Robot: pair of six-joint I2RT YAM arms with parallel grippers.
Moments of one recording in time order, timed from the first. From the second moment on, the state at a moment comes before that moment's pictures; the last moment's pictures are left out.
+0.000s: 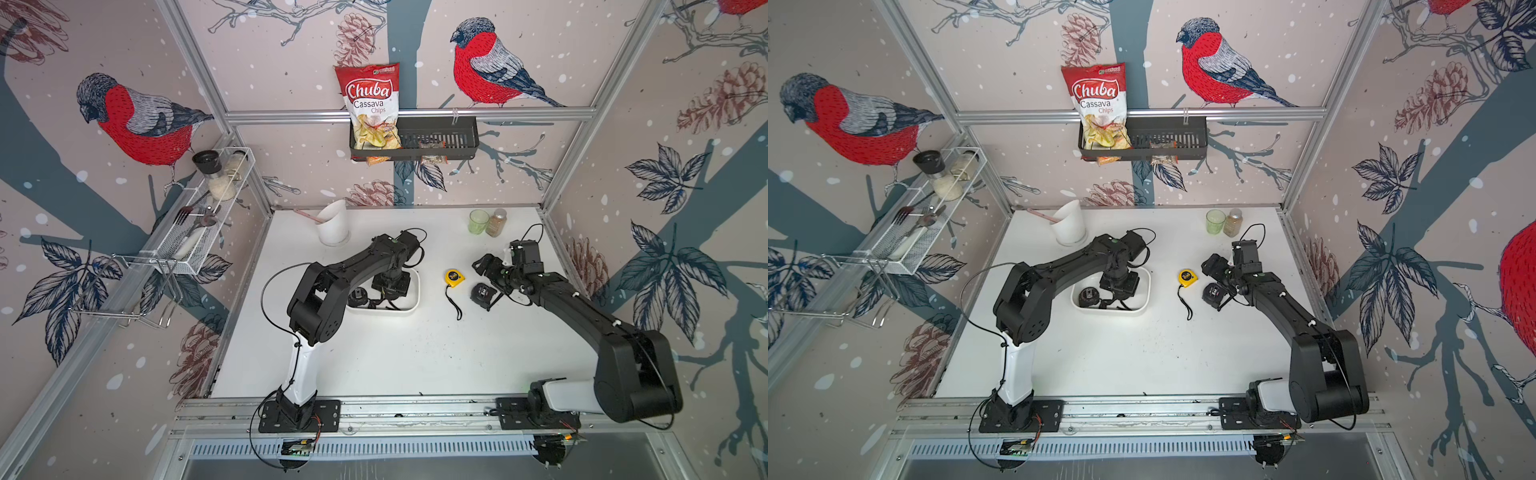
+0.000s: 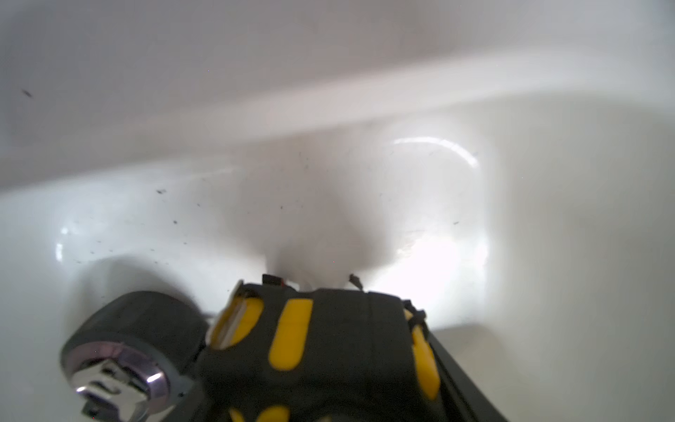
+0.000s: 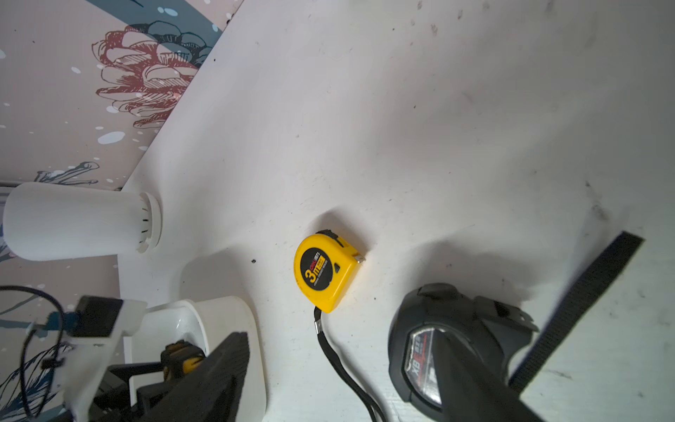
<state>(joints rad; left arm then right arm) -0.65 2.06 1.69 -1.08 -0.06 -0.39 0.20 1.37 0.82 -0.27 -0.28 0.68</state>
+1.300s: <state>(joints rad) -0.54 1.98 1.89 -0.70 0.64 -1.15 0.54 1.42 0.98 0.13 -0.31 0.57</state>
